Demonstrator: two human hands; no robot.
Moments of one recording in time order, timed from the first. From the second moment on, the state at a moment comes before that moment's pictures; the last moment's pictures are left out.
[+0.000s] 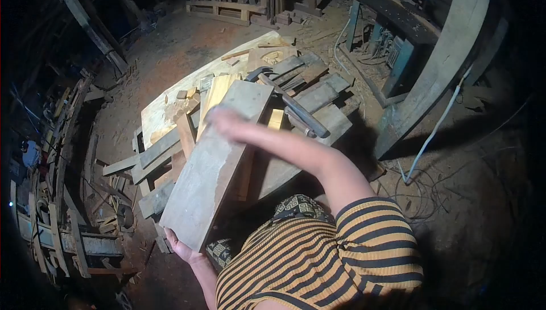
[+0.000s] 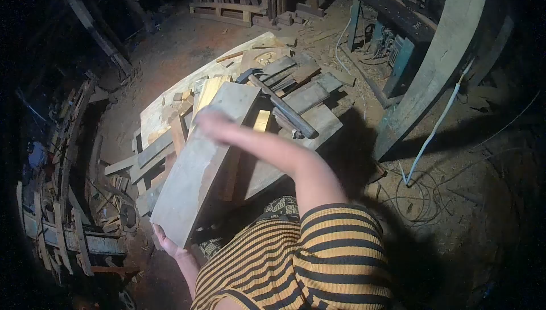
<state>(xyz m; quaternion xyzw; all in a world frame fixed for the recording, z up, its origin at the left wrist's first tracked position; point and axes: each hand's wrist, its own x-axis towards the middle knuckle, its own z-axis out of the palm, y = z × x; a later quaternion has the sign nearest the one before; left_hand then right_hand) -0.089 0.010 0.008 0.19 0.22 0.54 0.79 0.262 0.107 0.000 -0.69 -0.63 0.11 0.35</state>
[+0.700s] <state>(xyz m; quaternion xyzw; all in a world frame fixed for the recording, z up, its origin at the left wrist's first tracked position) -0.115 0.031 -0.025 0.12 0.32 0.59 0.73 0.055 0.037 0.005 -0.24 -0.87 0.03 0.44</state>
